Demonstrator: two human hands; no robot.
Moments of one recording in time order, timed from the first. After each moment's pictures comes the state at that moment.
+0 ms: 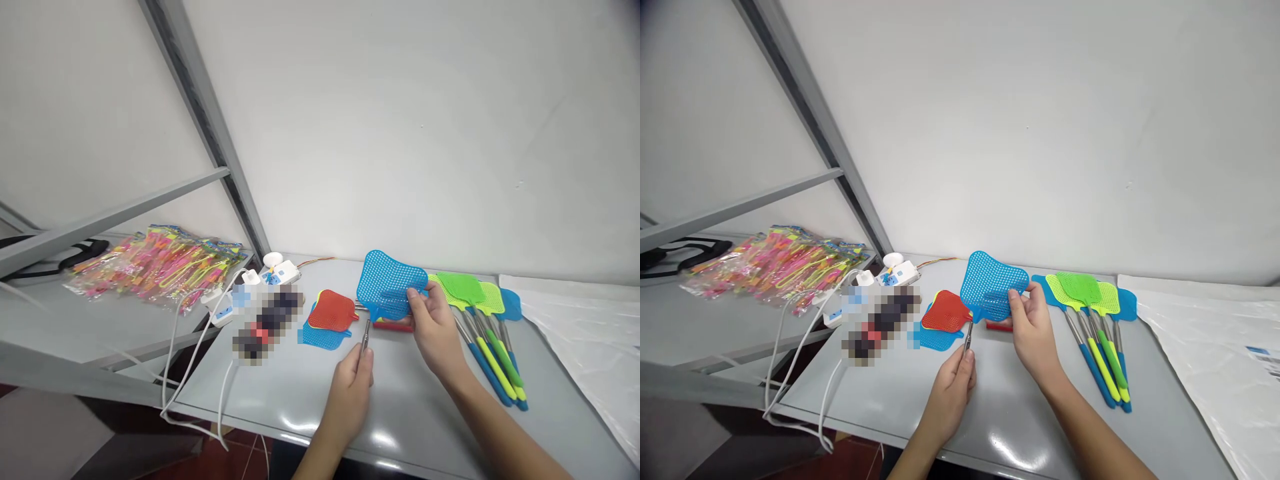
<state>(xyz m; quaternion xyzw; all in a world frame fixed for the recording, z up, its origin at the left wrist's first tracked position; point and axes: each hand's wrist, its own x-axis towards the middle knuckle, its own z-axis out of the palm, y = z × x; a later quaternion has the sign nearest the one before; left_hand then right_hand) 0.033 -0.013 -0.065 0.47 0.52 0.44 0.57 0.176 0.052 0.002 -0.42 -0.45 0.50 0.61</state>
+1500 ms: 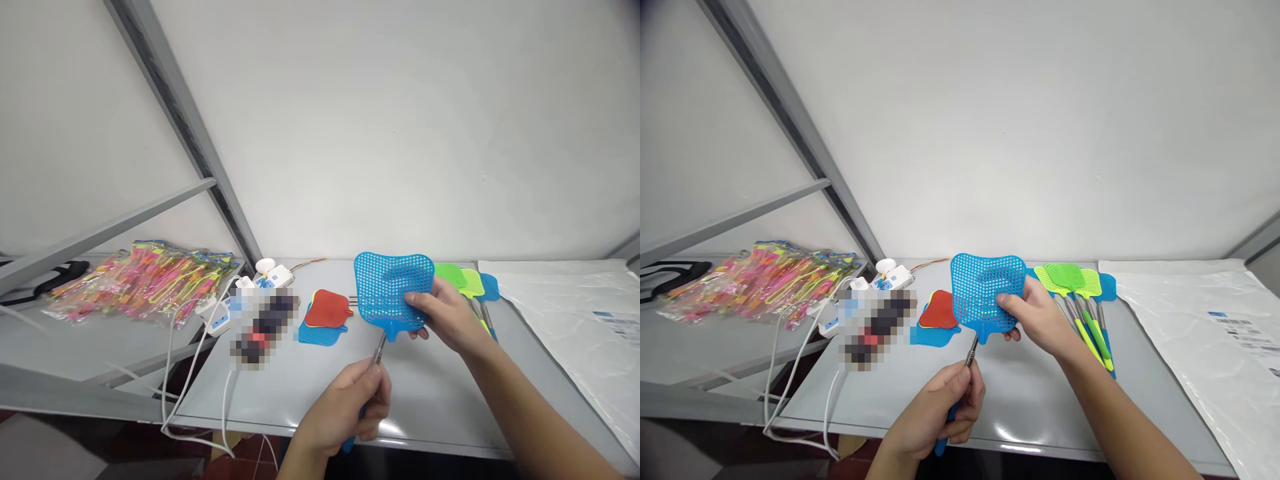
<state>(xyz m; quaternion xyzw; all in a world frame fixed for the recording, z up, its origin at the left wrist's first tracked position) 0.004 -0.029 -0.017 0.41 0.26 0.27 0.83 0.206 0.034 0.046 -0.34 -0.57 0.56 0.49</state>
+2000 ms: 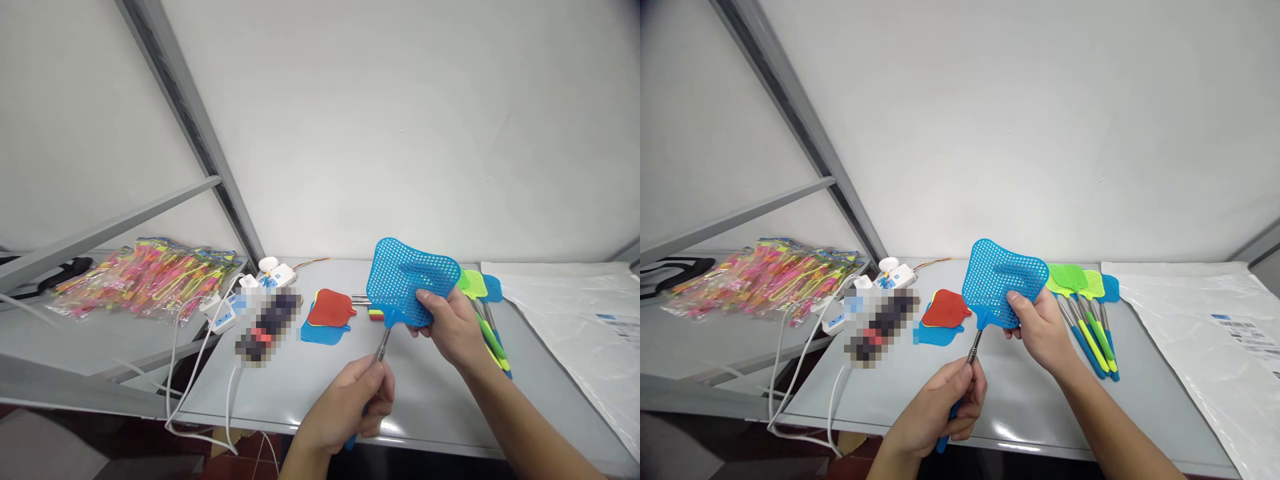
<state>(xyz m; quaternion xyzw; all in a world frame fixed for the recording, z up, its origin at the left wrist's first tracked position) 0.003 -0.030 -0.009 0.42 0.26 0.28 0.82 0.186 0.022 0.039 -0.40 -0.52 0.46 0.60</state>
